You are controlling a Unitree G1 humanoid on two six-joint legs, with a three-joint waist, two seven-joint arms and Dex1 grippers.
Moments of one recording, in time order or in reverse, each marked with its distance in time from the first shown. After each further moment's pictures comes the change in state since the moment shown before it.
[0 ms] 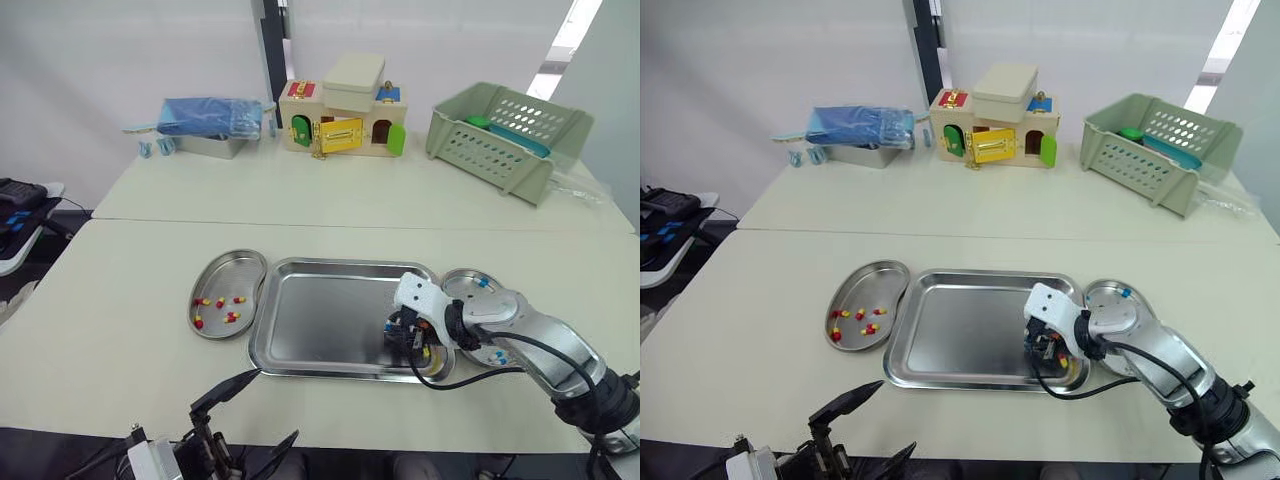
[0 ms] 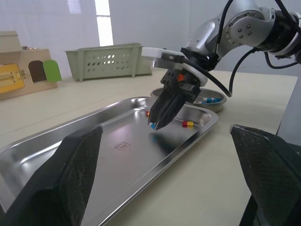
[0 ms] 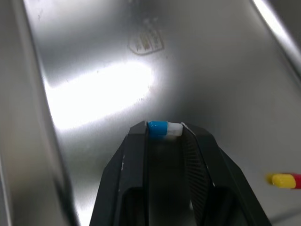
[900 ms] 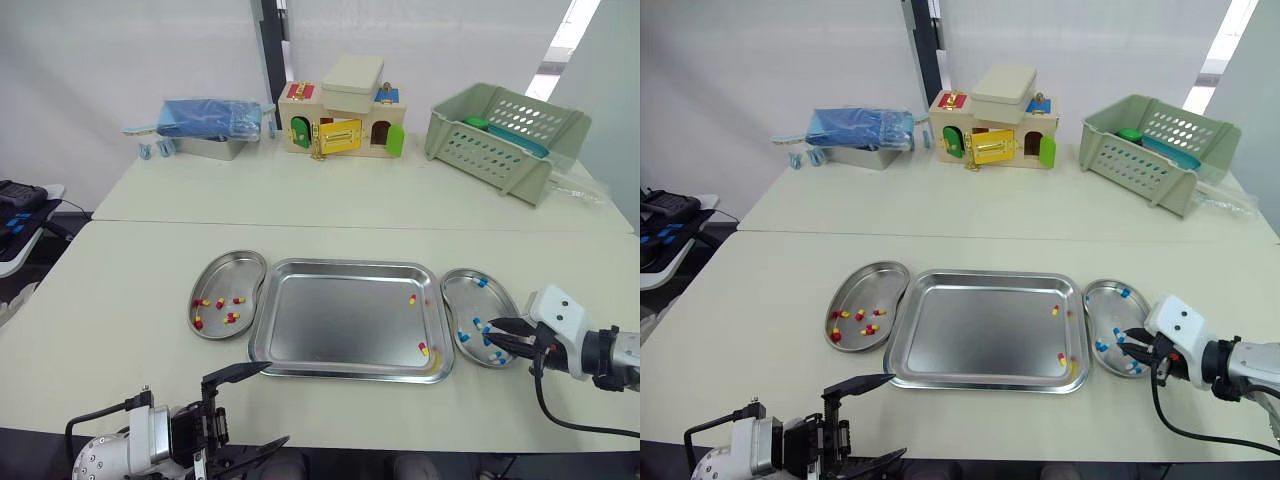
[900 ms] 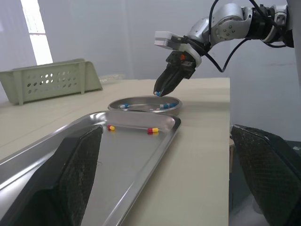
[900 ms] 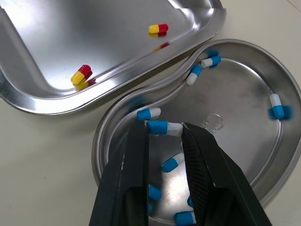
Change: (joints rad) left arm -0.239 0.085 0.017 0.154 -0.158 0.093 -0.313; right arm 0.620 -0.190 -0.651 -0.033 0.075 -0.372 0.146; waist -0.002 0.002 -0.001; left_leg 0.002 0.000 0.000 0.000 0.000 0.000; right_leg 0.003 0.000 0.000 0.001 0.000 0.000
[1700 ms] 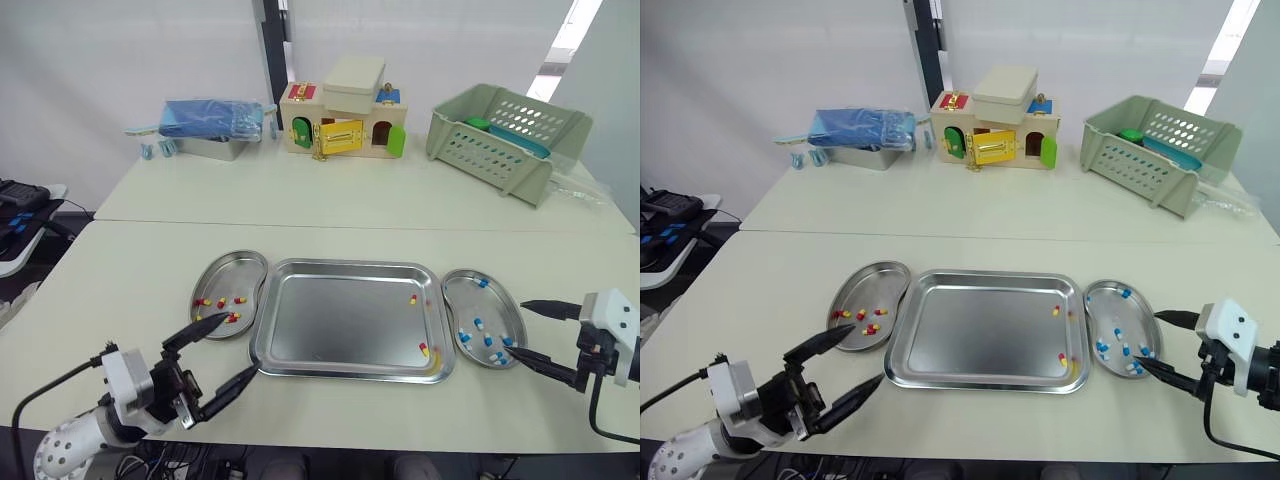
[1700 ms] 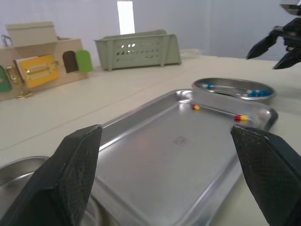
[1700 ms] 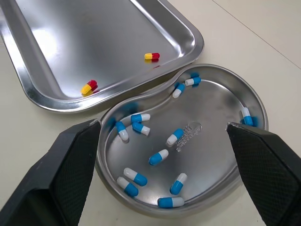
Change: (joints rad) left arm -0.027 0.059 0.234 -0.094 0.044 0.257 0.351; right arm 0.087 0.041 -0.194 0.240 0.093 -0.359 0.268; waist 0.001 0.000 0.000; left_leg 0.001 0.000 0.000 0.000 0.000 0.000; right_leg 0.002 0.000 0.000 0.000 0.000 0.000
